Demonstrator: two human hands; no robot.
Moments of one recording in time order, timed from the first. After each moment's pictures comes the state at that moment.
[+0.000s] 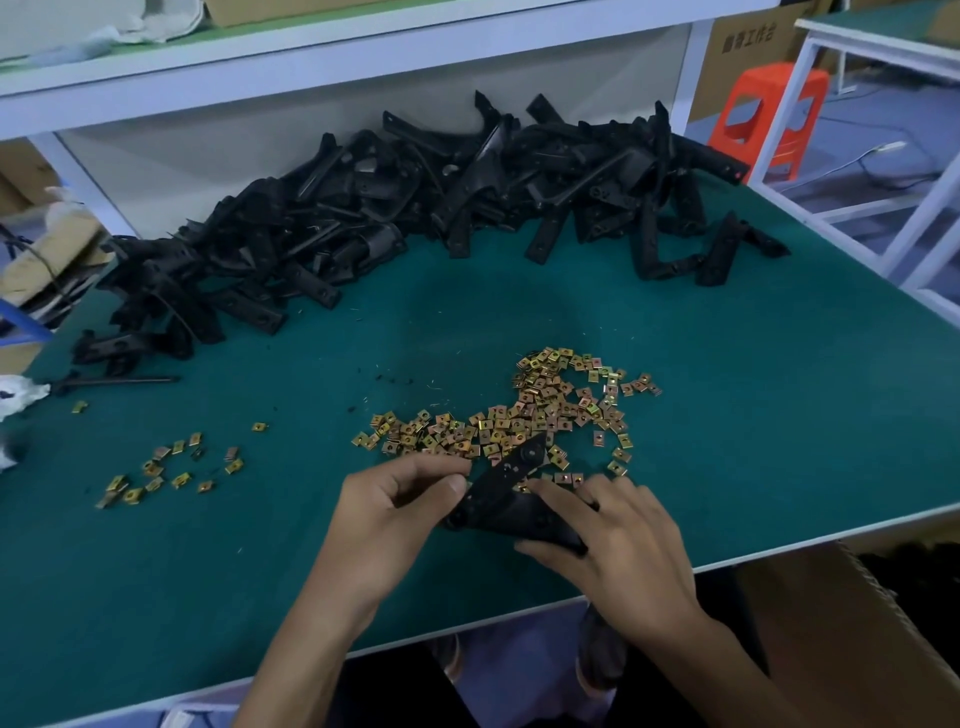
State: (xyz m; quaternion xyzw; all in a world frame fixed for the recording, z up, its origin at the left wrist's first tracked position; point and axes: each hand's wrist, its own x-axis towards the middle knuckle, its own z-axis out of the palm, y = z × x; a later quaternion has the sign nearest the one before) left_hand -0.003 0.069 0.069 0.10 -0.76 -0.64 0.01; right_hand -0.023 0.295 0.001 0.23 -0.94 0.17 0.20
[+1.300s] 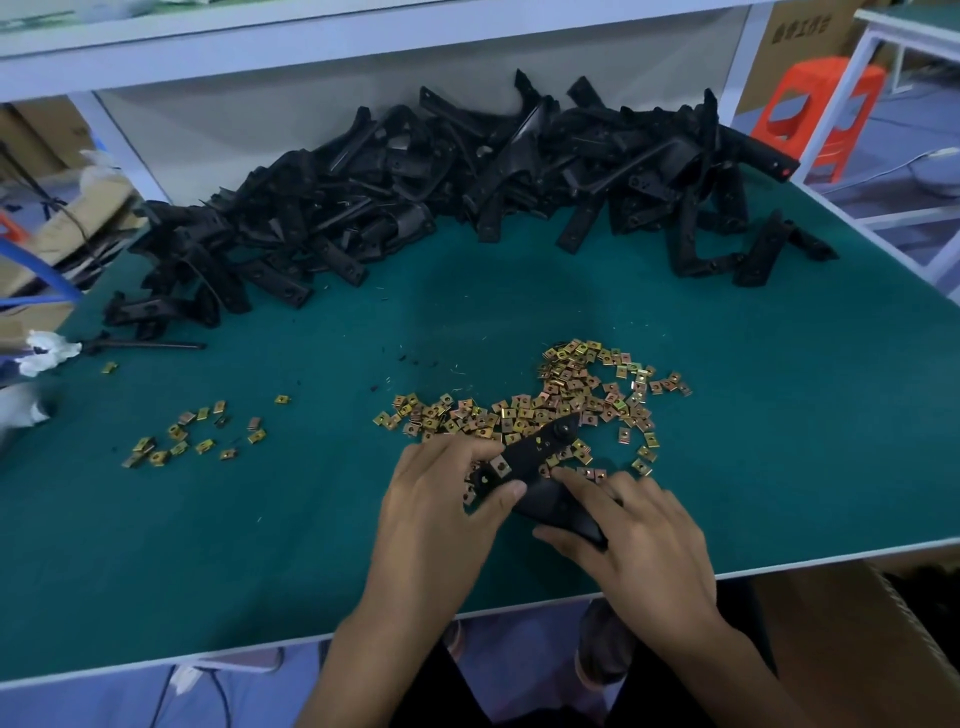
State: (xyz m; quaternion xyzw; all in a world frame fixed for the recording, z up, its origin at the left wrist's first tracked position) left_hand 0.009 0.093 0.069 0.03 -0.93 -0.36 0.12; right_hand -0.020 0.289 0.005 0.19 -0.95 0.17 0.16
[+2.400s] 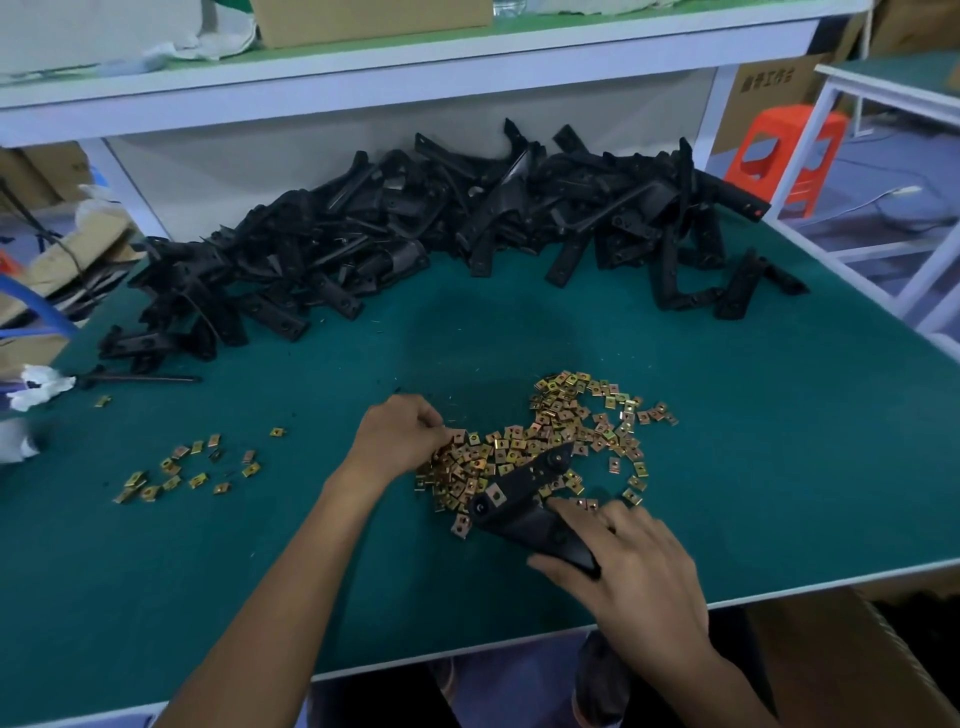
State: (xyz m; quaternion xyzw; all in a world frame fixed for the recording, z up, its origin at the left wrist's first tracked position) left_hand -0.117 0.027 0.054 0.12 -0.94 -0.30 -0.06; right_hand -0.021 0.289 0.004 0.18 -0.95 0.18 0.20
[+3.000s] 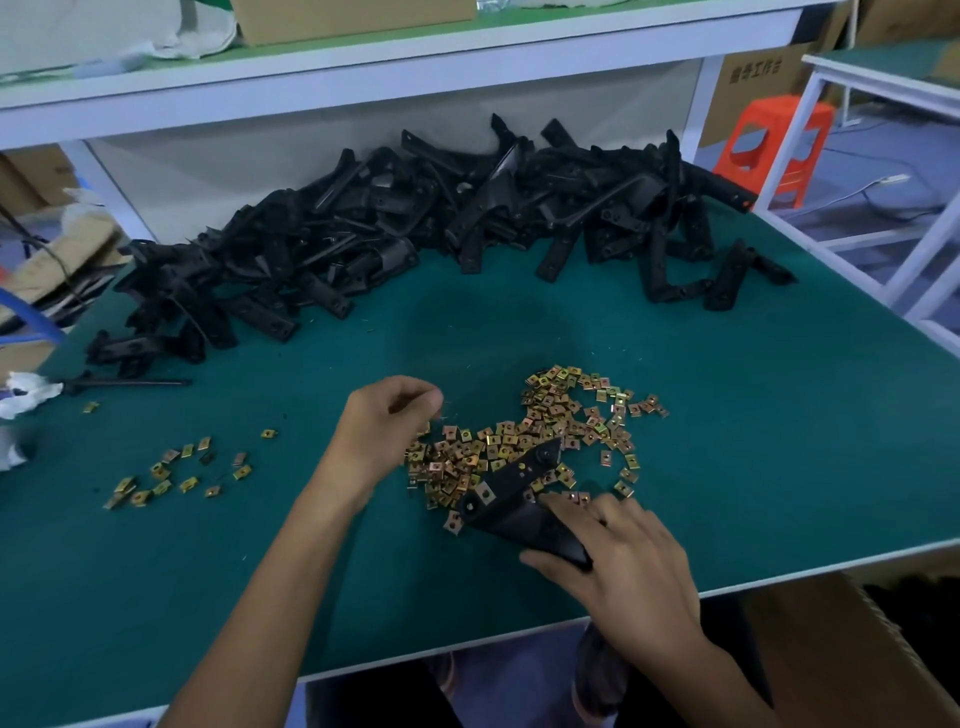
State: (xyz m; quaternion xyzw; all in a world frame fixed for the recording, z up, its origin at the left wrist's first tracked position) left_hand -0.090 0.033 0.074 0.10 -0.83 -0.55 0.05; right_hand -0.021 0.289 0.004 0.18 -0.95 0.17 0.20
